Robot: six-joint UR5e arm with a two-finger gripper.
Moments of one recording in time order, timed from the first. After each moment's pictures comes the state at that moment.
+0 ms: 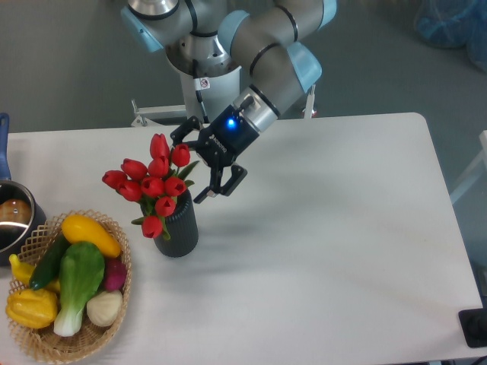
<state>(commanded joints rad) 2.70 -1.51 -2.10 -0.98 0.63 1.46</state>
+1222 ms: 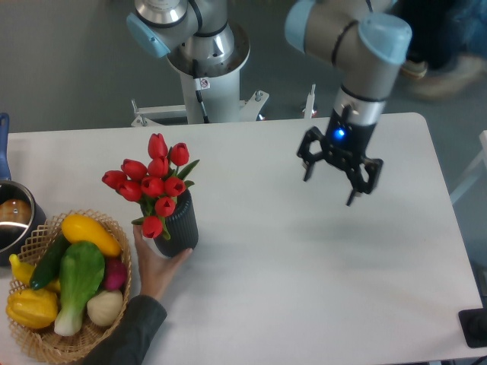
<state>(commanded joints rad) 2.75 -1.86 -1.69 -1.00 1.39 1.45</state>
